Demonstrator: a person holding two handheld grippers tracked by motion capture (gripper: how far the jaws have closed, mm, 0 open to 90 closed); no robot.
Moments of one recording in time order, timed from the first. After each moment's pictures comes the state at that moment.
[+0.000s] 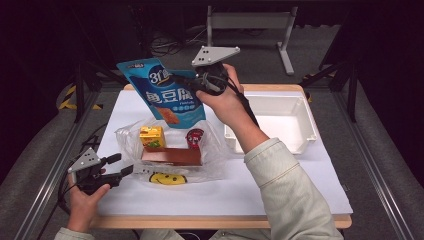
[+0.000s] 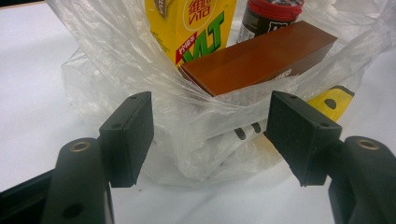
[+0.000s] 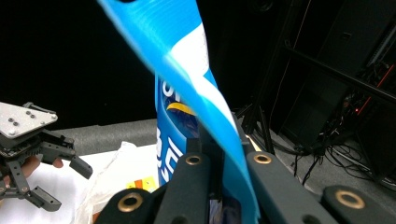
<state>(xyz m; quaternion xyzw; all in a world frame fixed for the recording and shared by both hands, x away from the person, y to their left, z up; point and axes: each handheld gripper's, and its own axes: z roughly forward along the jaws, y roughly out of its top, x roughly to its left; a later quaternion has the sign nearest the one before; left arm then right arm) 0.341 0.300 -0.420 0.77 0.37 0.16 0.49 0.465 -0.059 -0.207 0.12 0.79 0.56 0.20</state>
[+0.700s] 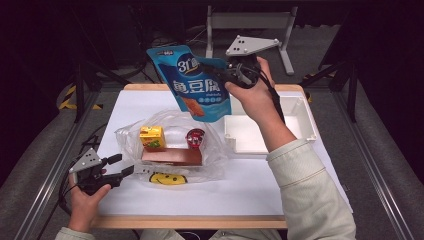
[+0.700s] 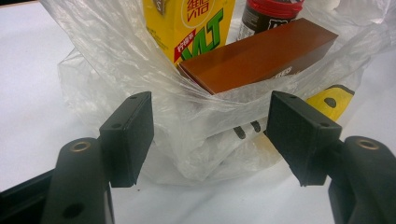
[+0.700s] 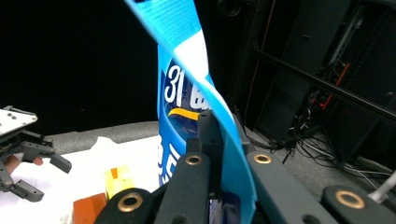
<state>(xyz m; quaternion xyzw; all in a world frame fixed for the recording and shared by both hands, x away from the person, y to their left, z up) 0.341 0.299 -0.422 0.78 0.37 0.16 0.49 0.460 -0.120 -0.185 0.16 0.78 0.56 0.23</state>
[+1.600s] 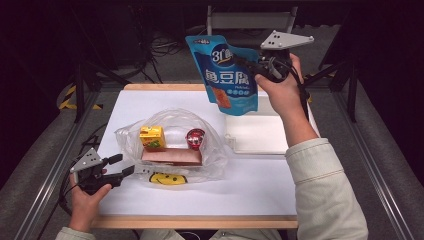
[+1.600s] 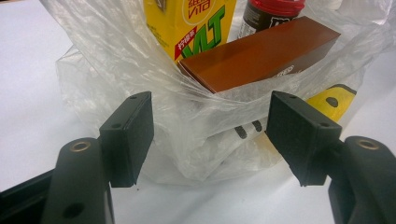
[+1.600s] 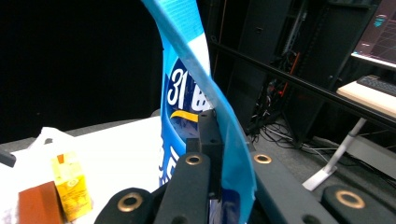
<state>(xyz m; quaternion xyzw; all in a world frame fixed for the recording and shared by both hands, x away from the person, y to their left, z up) 0.342 0.297 -0.423 0.78 0.37 0.16 0.48 0.475 -0.185 -0.186 0.21 0.76 0.55 0.28</state>
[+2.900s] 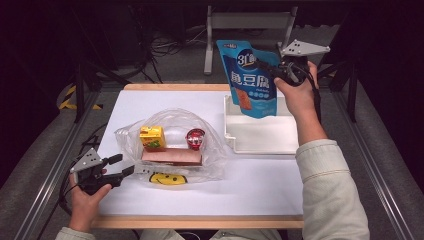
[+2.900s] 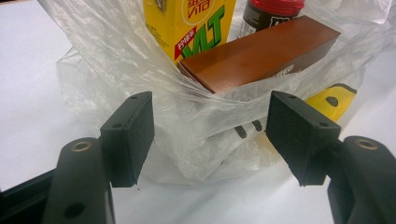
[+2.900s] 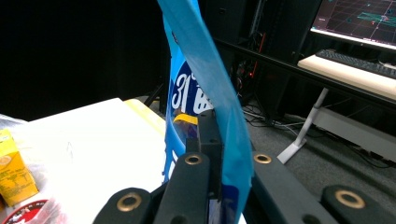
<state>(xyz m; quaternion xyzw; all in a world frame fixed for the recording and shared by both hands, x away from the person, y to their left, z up) 0.342 0.297 -0.423 0.78 0.37 0.16 0.48 0.504 -0.243 -0.224 0.27 0.75 0.52 0.30</state>
